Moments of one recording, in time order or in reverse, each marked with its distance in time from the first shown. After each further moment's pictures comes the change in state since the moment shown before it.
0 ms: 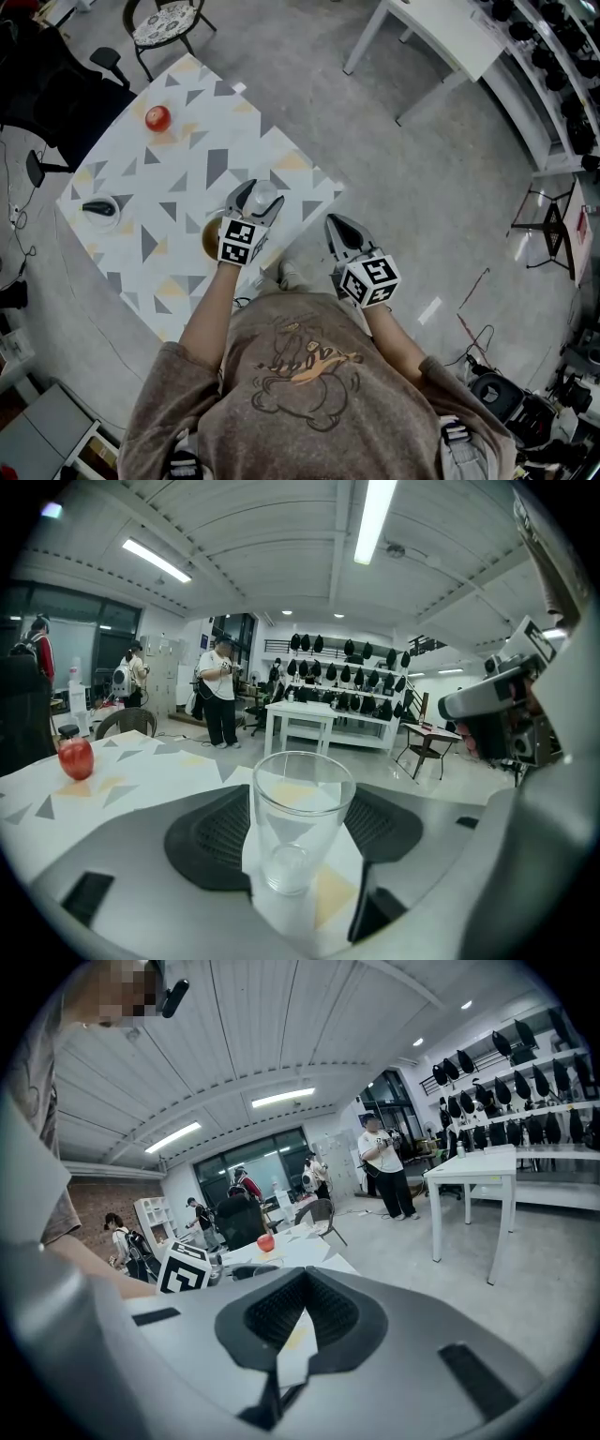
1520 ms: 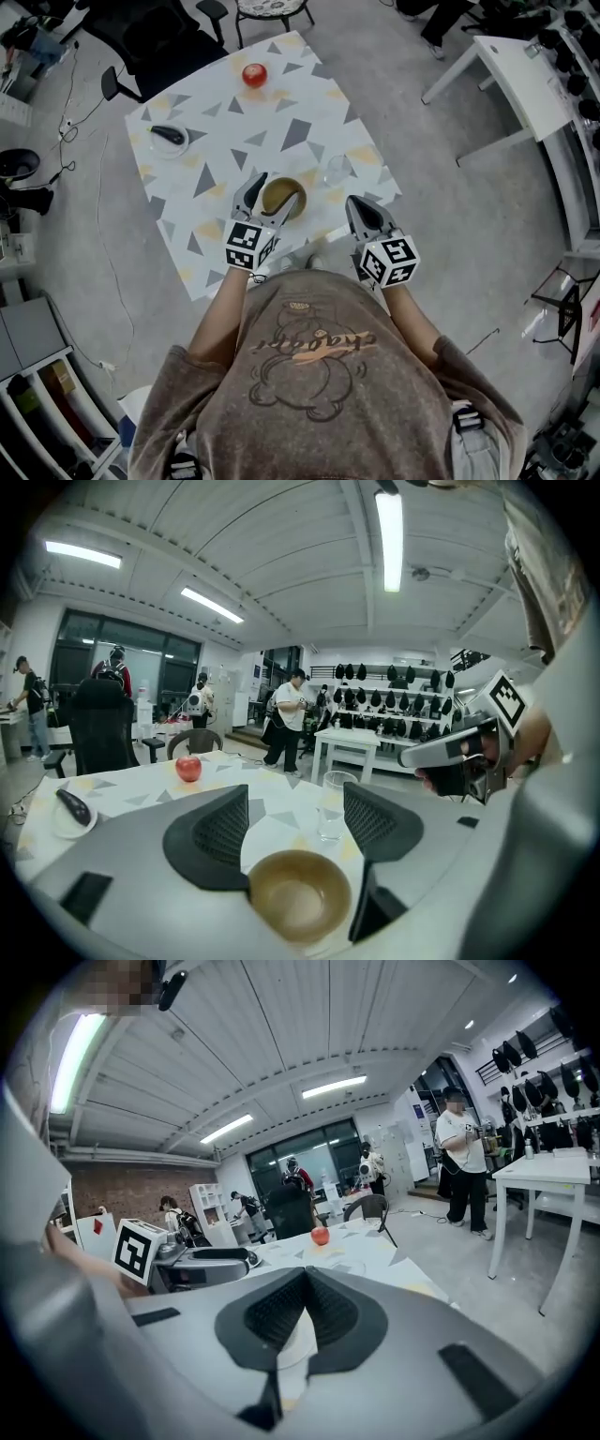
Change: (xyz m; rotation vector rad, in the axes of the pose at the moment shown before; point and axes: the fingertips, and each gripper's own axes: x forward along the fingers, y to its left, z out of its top) left arm -0.175 0.030 0.008 -0.098 -0.171 0.309; right arm 0.041 0.093 -0.008 -0.158 0.044 0.292
